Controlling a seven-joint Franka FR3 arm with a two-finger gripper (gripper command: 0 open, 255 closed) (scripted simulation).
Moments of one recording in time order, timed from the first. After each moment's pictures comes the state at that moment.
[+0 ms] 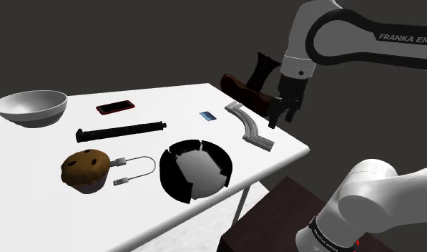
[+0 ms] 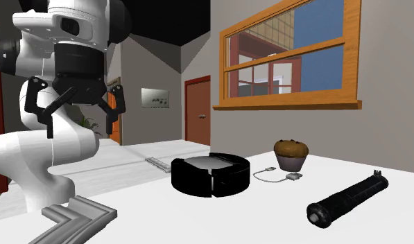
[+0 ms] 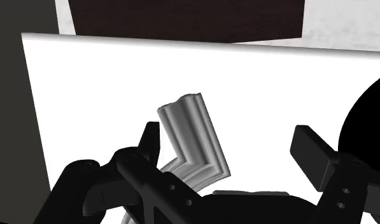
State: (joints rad) arm 0.01 -0.81 0.05 -2.45 0.04 1.57 0.15
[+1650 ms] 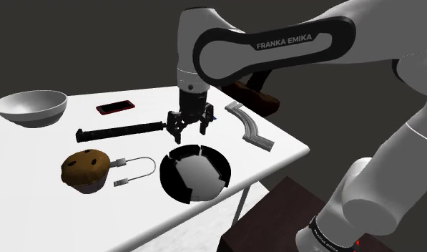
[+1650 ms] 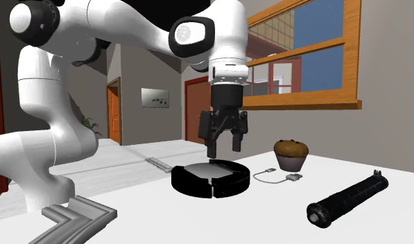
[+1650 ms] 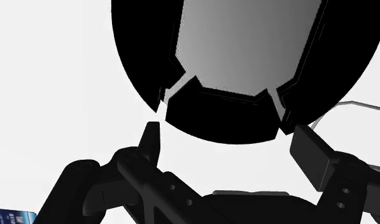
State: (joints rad) arm 0.12 -0.11 0.42 -2.01 0.06 1.88 0.54
